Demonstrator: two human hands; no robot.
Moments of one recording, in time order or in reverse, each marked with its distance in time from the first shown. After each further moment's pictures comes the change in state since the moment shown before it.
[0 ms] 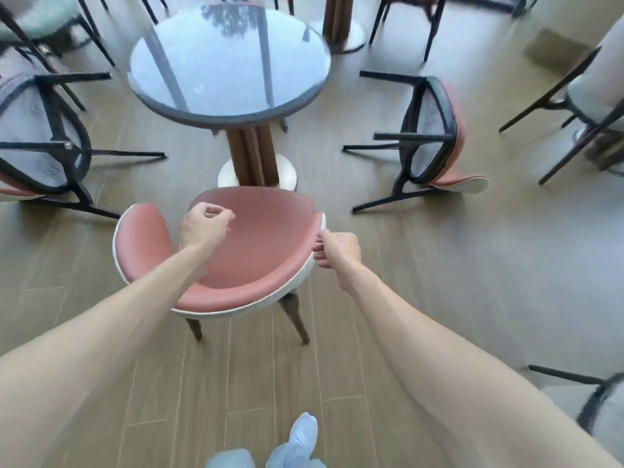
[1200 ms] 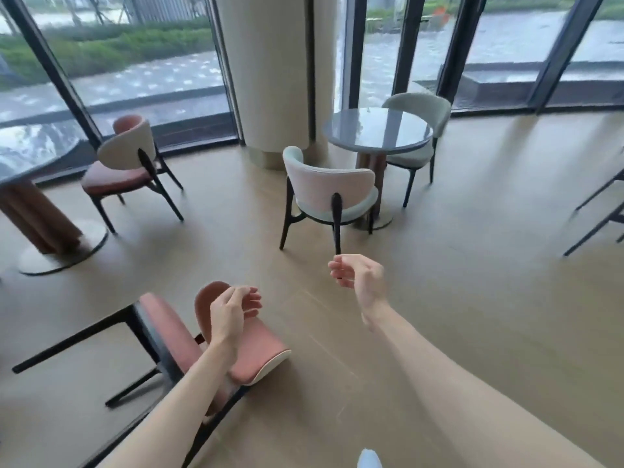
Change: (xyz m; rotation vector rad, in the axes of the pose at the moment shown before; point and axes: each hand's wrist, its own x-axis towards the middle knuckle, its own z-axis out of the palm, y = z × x) left_hand -0.077 0.554 0.924 -0.283 -0.762 0.305; right_hand 0.416 -0.242 -0.880 0.658 0.646 -0.418
